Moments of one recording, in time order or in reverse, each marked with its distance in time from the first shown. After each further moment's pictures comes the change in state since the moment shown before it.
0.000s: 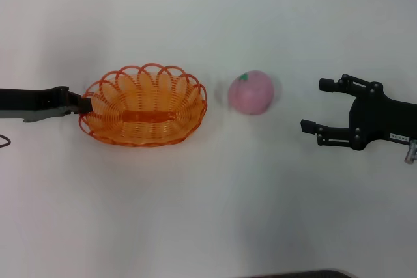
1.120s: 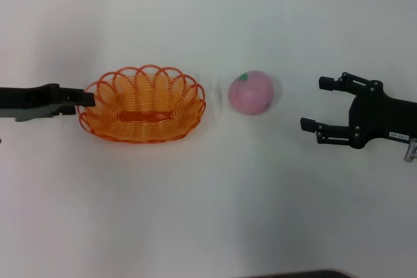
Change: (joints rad) left arm 0.016 0.015 0.000 0.016 -0.025 0.028 -0.020; right arm 0.004 0.000 0.005 0.002 0.000 0.002 0.000
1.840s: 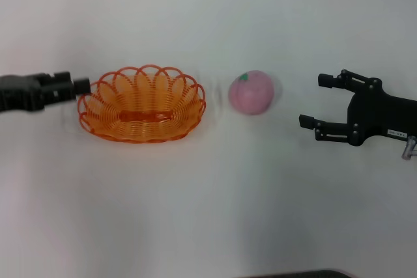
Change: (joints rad) left arm 0.137 0.032 -0.006 0.022 -0.343 0.163 0.572; right arm 0.003 0.000 0.000 0.011 0.013 0.008 -0.006
